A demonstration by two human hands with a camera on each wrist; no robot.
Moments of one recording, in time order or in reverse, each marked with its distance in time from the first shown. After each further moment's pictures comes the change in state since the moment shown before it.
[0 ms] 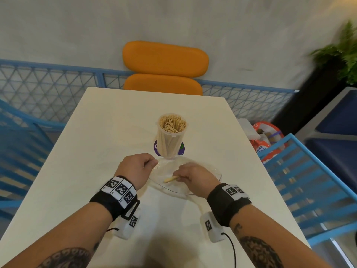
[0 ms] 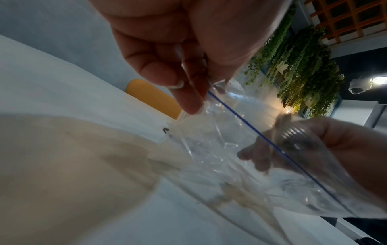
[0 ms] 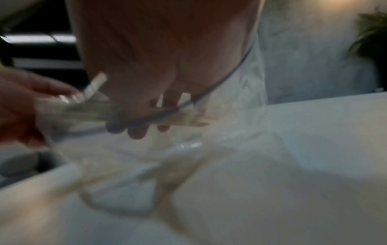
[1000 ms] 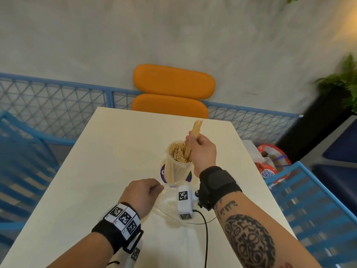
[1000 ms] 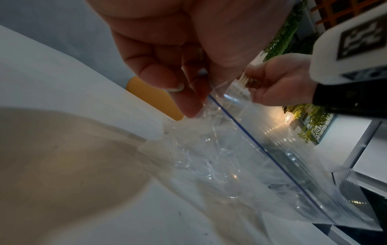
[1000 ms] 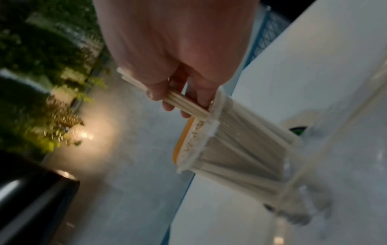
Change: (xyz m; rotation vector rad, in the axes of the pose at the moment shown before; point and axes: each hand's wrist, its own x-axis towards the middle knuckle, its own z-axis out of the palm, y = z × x) left_hand 0.018 -0.006 -0.008 -0.020 -0.028 -0.016; right_hand 0.111 -0.068 -0.085 0.906 0.757 0.409
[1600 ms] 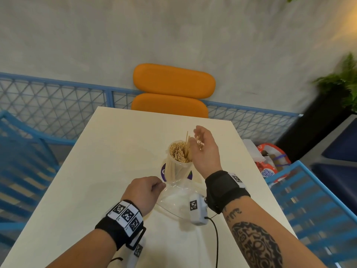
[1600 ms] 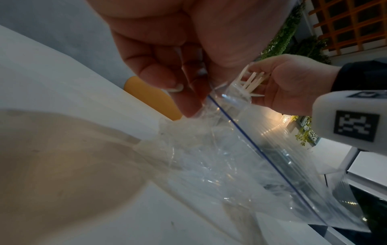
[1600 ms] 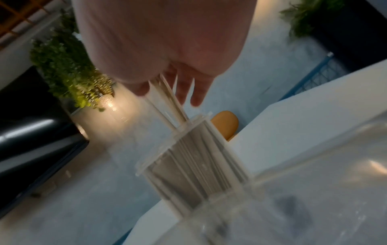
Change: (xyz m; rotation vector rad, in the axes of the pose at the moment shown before) left_hand 0.002 0.004 -0.001 -0.041 0.003 -0.004; right_hand 0.003 0.010 -0.020 -0.352 -0.112 -0.331
